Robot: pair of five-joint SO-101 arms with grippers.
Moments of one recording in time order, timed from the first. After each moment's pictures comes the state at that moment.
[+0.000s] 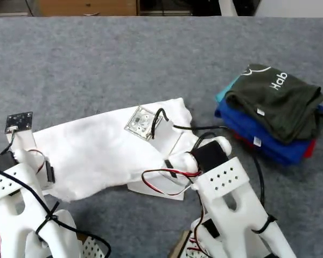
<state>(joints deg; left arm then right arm) -34.7 -46.0 57.1 77.8 -28.7 -31.0 -43.4 43.6 82.5 24.2</state>
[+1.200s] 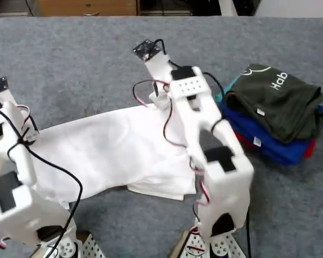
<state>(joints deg) -33.3 6.9 20.7 57.9 -11.4 -18.5 28.2 -9.5 60.6 17.9</state>
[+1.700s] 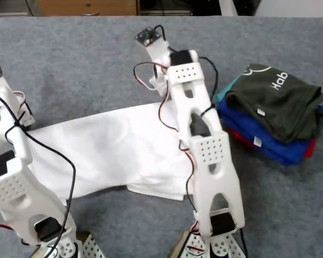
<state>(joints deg) -33.3 25.2 -3.3 61.8 -8.9 -17.2 58.9 -62.6 81.7 18.0</state>
